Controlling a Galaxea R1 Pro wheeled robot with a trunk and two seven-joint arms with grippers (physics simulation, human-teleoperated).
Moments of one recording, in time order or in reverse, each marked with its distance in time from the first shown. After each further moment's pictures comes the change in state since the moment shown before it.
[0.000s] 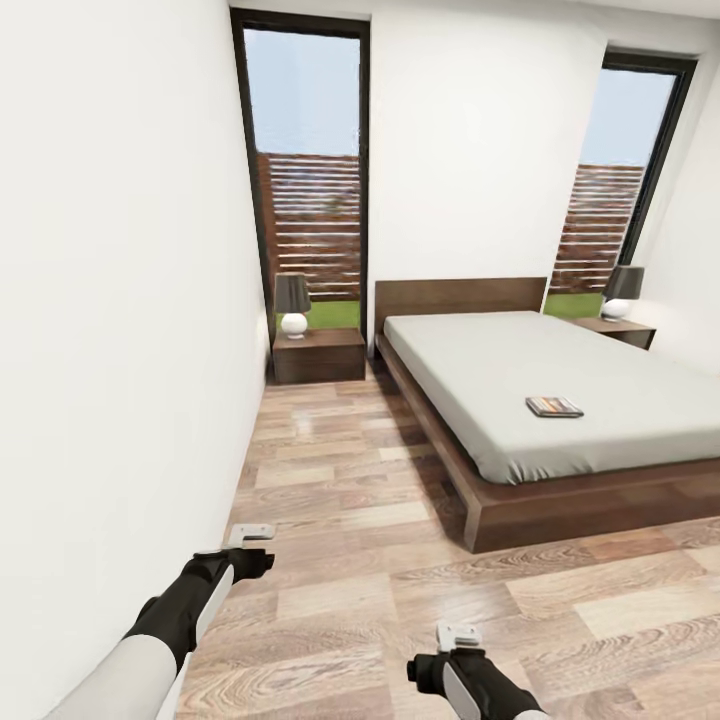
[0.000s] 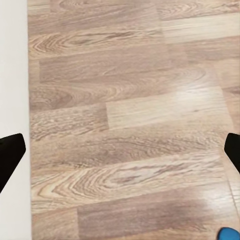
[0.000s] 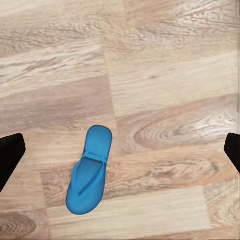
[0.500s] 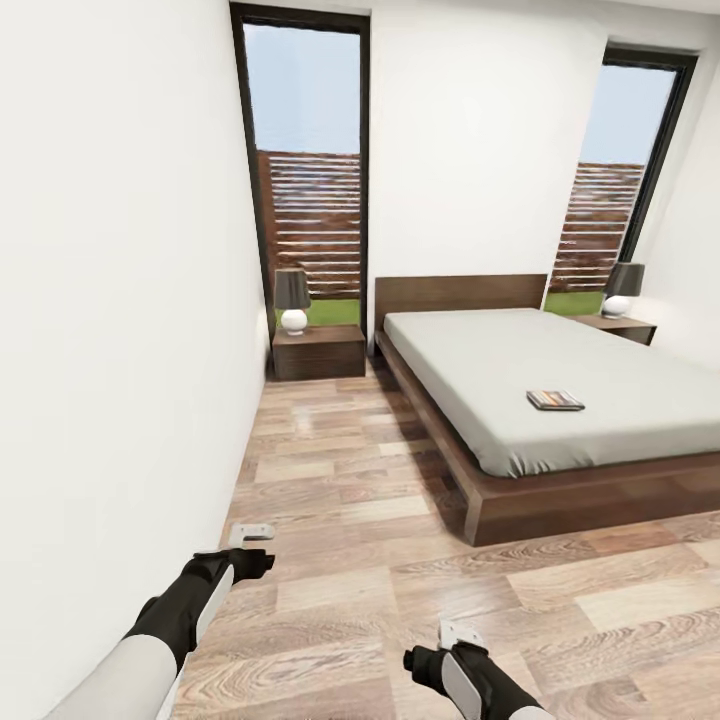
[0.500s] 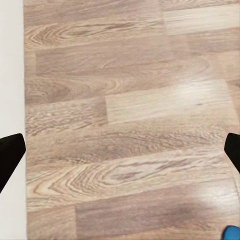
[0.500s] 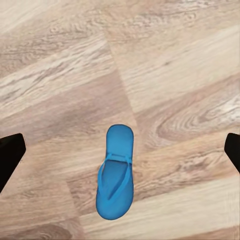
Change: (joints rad) left arm 0.000 -0.001 0.000 -0.001 -0.001 0.008 0.000; right arm -0.008 0.003 -0.002 0.001 -0.201 -0.004 -0.037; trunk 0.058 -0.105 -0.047
